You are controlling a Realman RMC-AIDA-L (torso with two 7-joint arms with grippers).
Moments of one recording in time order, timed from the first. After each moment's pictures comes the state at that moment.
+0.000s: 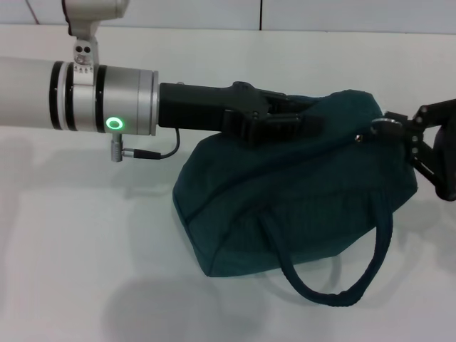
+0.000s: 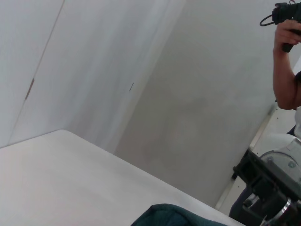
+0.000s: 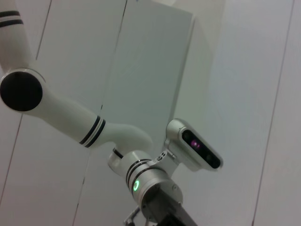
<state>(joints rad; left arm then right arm) -0.68 -2.03 1.20 0.62 1.52 1.53 -1.68 0.30 2.02 -1.13 -0.87 -1.32 -1.69 0.94</state>
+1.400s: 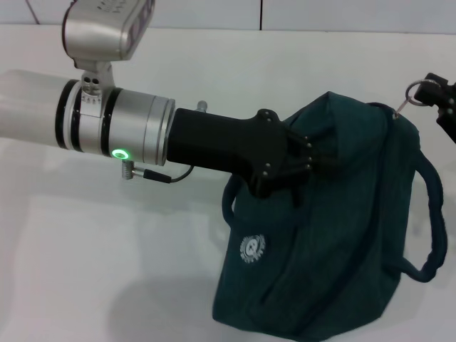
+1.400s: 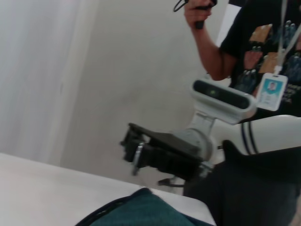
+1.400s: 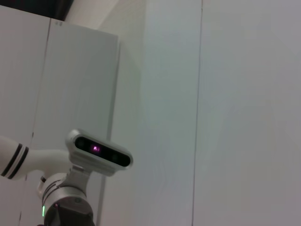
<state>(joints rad) -0.68 -2.06 1.21 0.63 1.56 1.67 -1.46 0.33 2.01 -1.00 -0.68 -1.26 -1.68 0.93</state>
